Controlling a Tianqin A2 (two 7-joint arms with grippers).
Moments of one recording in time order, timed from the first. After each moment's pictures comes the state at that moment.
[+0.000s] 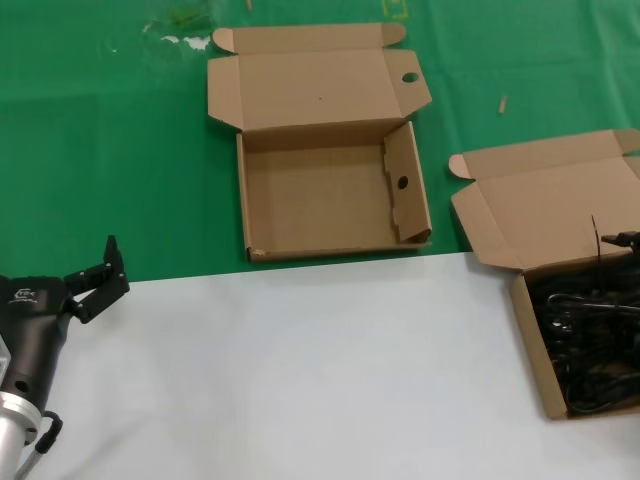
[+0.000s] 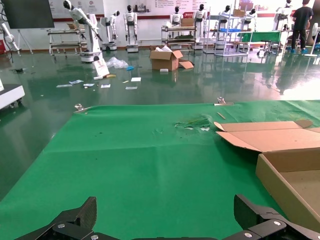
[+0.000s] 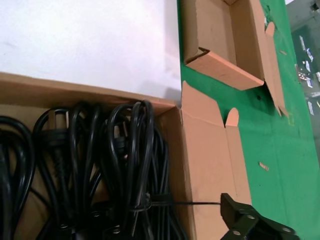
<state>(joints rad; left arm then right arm) 0.00 -0.30 1.60 -1.60 -1.80 0.00 0.00 0.16 0.88 -1.58 1.25 1.70 -0.69 -0.84</state>
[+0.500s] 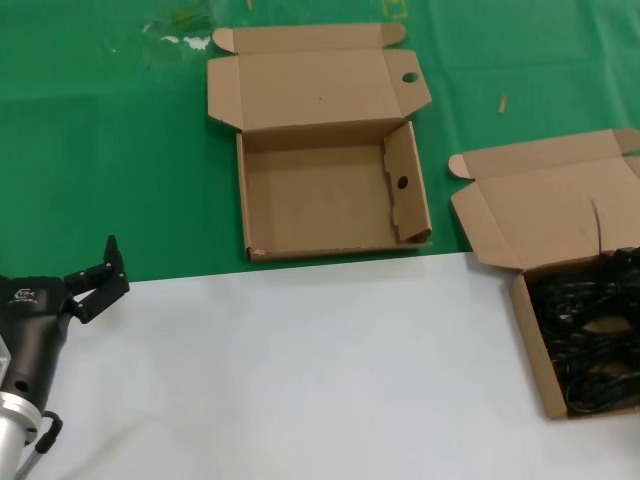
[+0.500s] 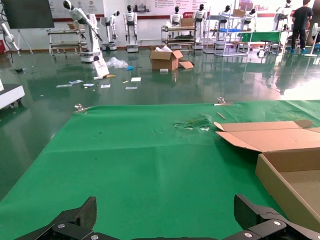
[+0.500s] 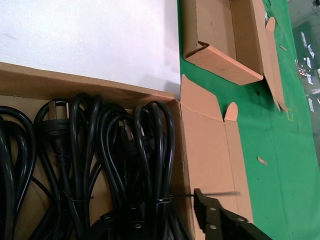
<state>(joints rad) 0.00 -0.30 1.60 -1.60 -1.80 0.00 0.00 0.15 0.90 -1.59 1.26 1.71 -0.67 -0.82</state>
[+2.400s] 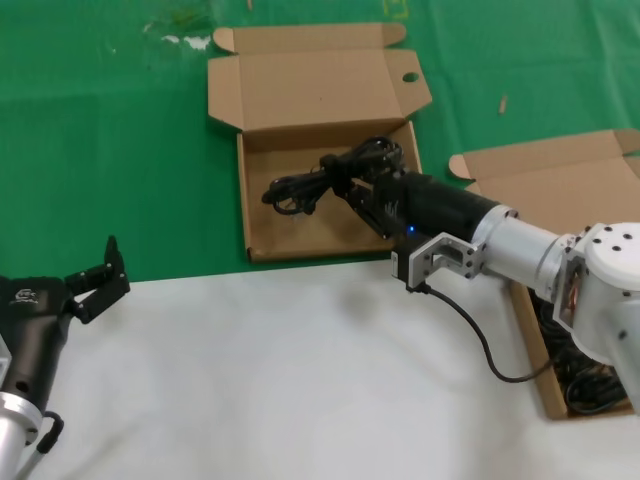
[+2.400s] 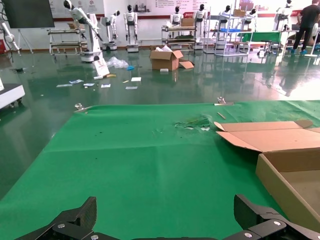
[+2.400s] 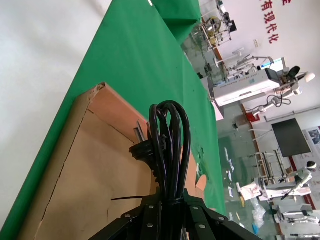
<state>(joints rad) 0.00 -0.30 1.60 -1.60 -1.80 0.00 0.00 0.69 0.26 -1.79 0.87 1.75 -0.70 -1.43</state>
